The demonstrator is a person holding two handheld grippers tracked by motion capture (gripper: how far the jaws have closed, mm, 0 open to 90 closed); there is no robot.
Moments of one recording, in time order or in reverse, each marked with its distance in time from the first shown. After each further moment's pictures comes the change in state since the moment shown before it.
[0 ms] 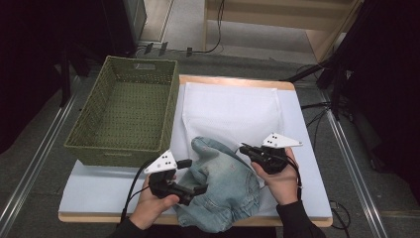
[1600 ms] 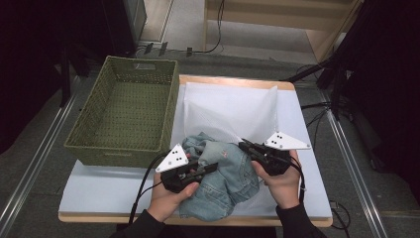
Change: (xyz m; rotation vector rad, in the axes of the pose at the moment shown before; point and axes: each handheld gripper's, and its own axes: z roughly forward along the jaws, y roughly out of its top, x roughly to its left) left arm -0.011 0.014 0.020 -0.102 0.052 0.098; right arm 0.024 0.025 -0.023 -0.105 -0.012 -0.039
